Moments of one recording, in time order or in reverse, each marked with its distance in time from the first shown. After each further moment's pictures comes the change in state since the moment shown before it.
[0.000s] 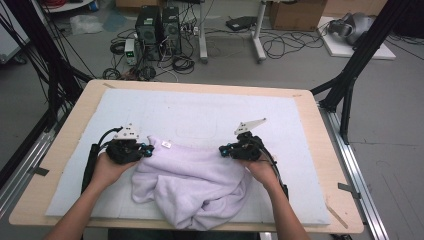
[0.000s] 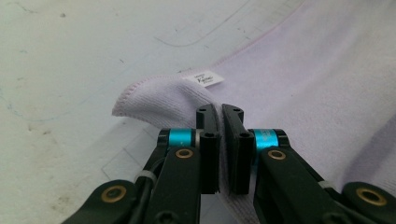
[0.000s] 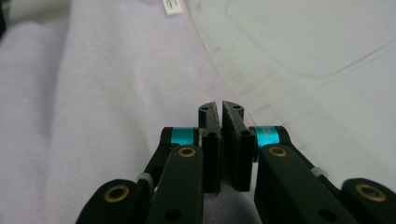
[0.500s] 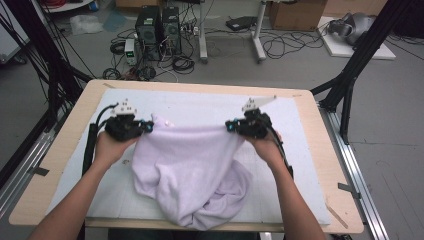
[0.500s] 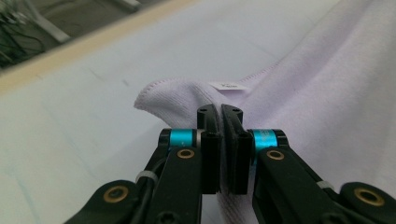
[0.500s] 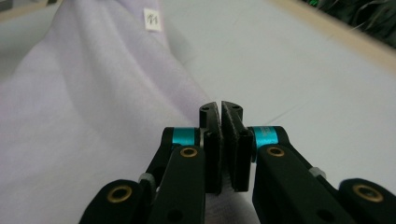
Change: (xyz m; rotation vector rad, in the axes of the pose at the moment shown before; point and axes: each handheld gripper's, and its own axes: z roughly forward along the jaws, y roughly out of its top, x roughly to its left) left arm 0.030 0.066 -0.010 -0.094 0.111 -0.031; right arm -0.020 0.052 -0.035 -0.084 -0.135 -0.084
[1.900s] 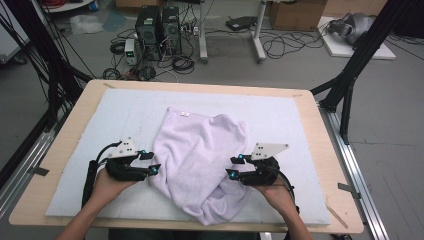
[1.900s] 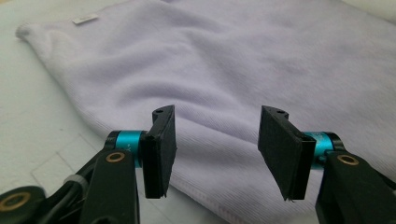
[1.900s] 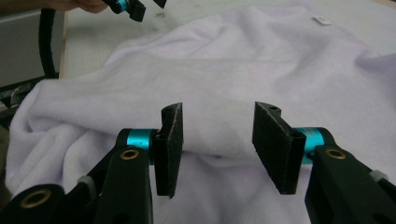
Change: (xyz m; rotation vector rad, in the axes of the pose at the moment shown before) left arm -0.071 -0.086 -0.020 -0.012 -0.182 0.045; right arm 0.076 -0.087 -0.027 -0.078 0.123 -0.046
